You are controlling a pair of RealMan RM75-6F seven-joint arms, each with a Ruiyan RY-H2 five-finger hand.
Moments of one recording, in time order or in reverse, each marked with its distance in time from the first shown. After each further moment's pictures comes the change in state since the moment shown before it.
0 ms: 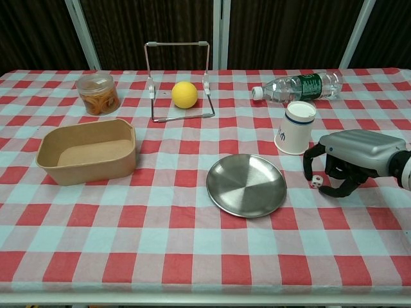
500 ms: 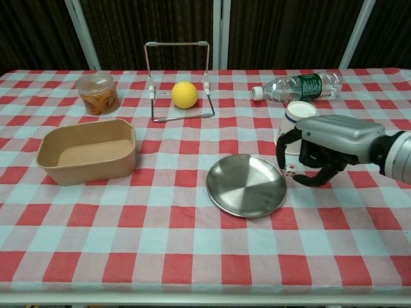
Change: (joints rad) left arm 0.004 0.008 -0.001 -0.010 0.003 0.007 0.004; right arm 0.058 0.018 0.017 -0.107 -0.070 0.010 0.074
